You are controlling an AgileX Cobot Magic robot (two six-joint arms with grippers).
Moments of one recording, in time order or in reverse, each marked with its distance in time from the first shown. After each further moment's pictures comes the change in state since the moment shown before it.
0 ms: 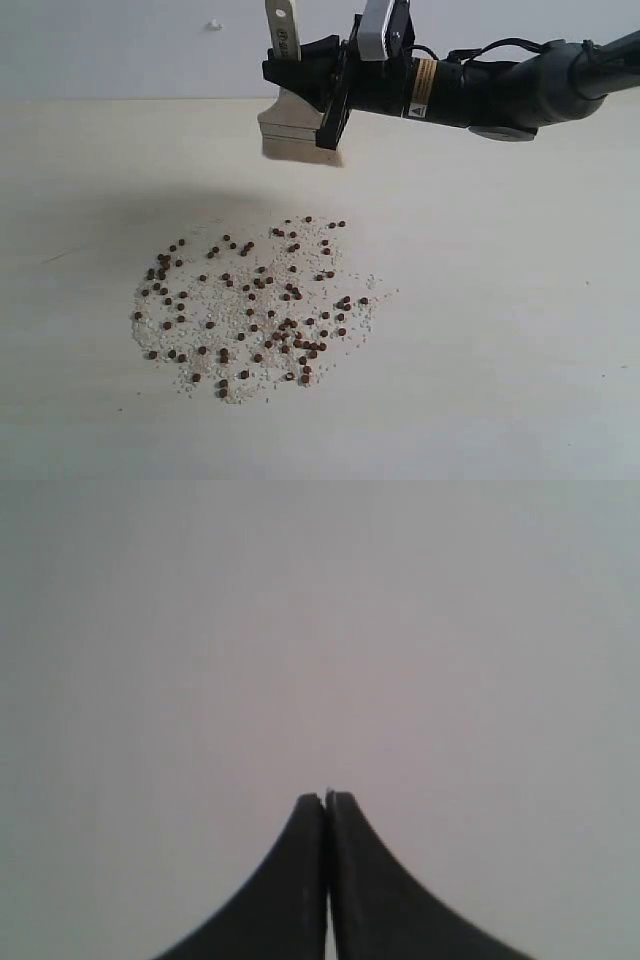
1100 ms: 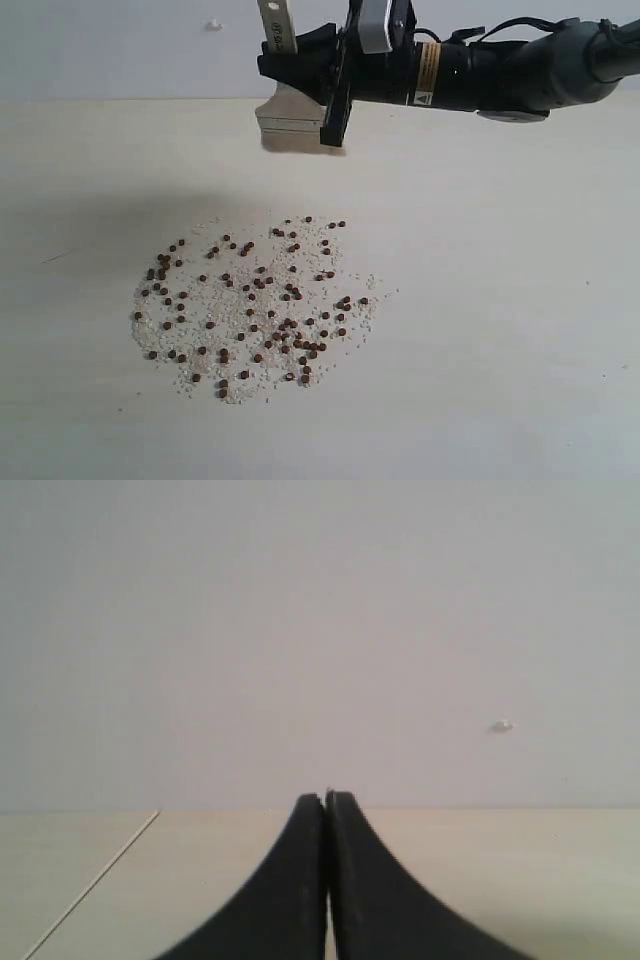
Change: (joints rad) left arm 0.000 -0.516 0.003 -0.155 1.010 0.132; right arm 0.000 -0.052 0.000 -0.086 -0.002 -0.020
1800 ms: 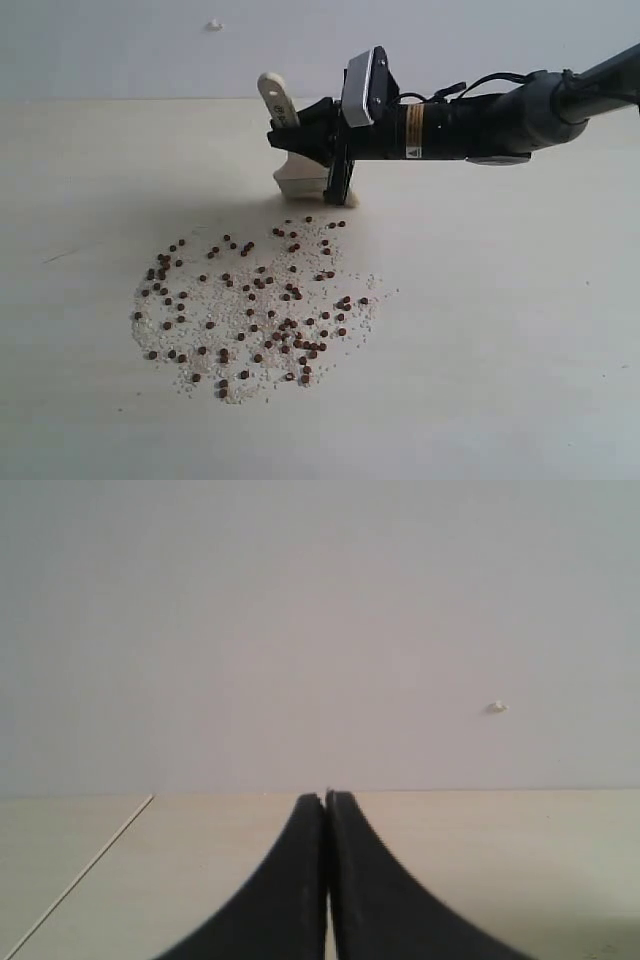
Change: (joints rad) left arm 0.000 0.000 0.000 0.000 0.028 0.000; right arm 0.000 0.129 -0.002 -0.084 0.059 -0.022
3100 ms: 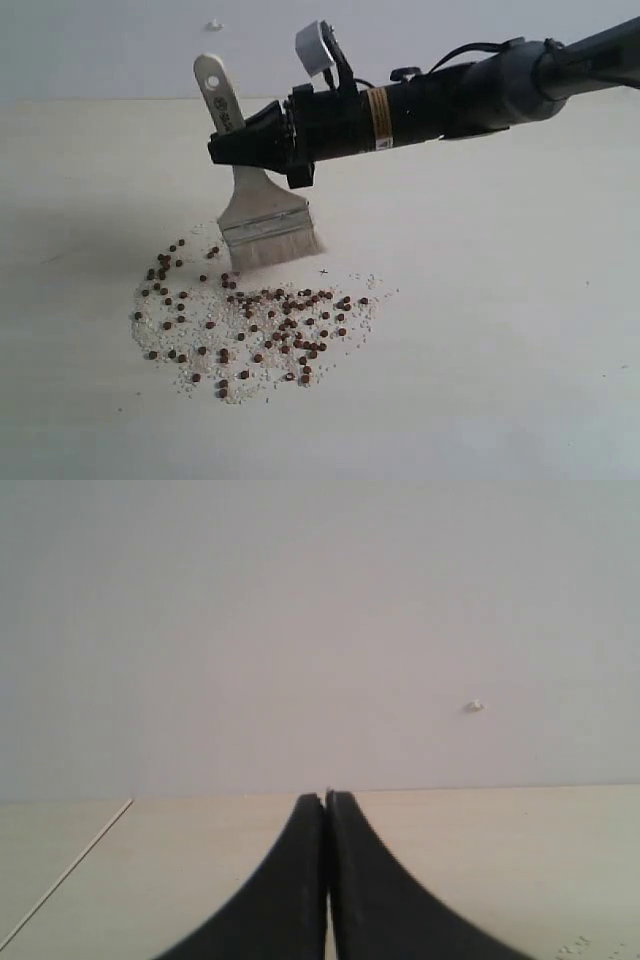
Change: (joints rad) left arm -0.033 0.000 0.000 0.000 0.000 0.000; right arm 0.111 -0.123 0.000 -0.160 -0.064 0.607
